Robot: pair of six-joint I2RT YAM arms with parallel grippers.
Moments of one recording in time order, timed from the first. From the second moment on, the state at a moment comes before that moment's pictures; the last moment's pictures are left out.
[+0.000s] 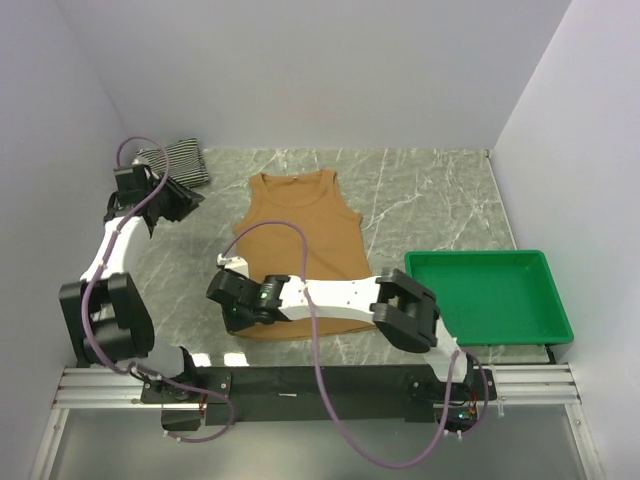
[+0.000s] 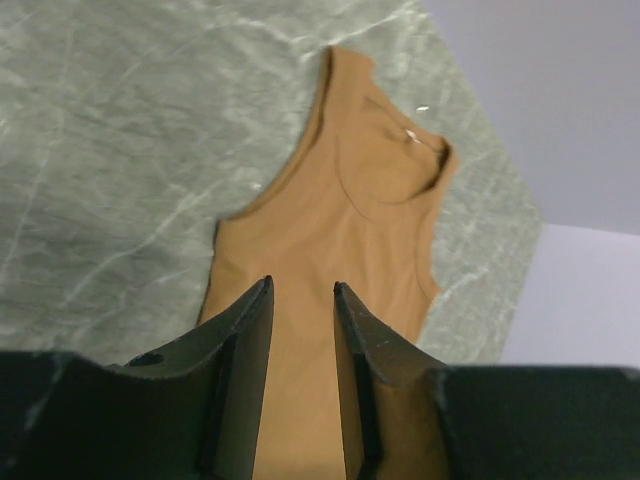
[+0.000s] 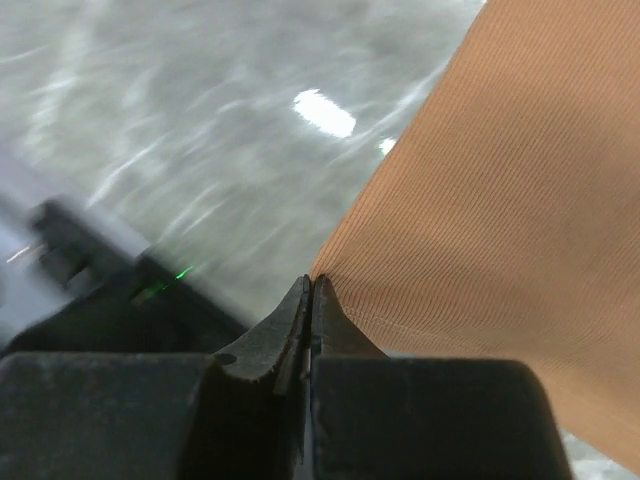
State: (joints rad) left arm 0.22 1.44 1.10 -0.27 0.39 -0.76; right arm 1.30 2.14 1.70 -0.50 0.15 0.87
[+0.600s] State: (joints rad) left arm 0.10 1.82 1.04 -0.20 0.32 -0.75; right arm 1.30 1.98 1.42 -0.35 0.07 0.94
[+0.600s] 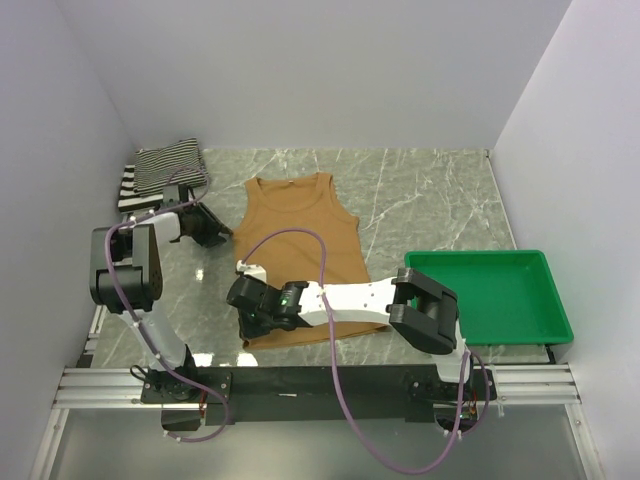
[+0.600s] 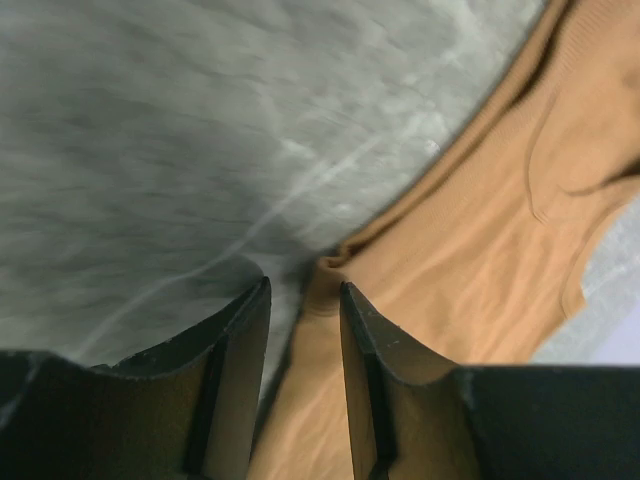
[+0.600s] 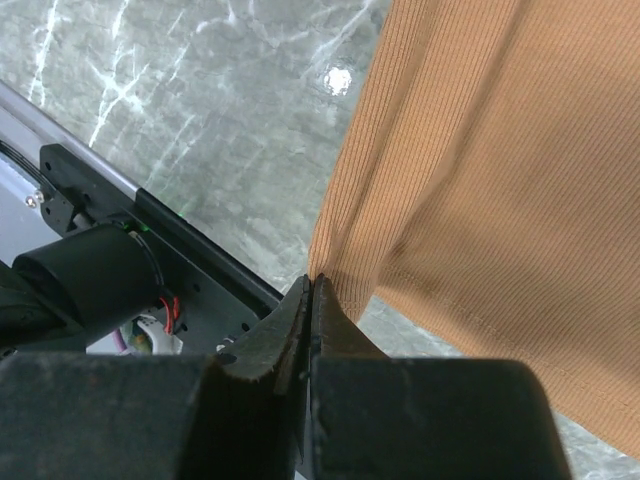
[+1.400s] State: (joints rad) left arm 0.07 1.86 1.12 -0.21 0.28 -0.74; right arm 1.30 2.01 1.50 -0.37 0.06 0.96
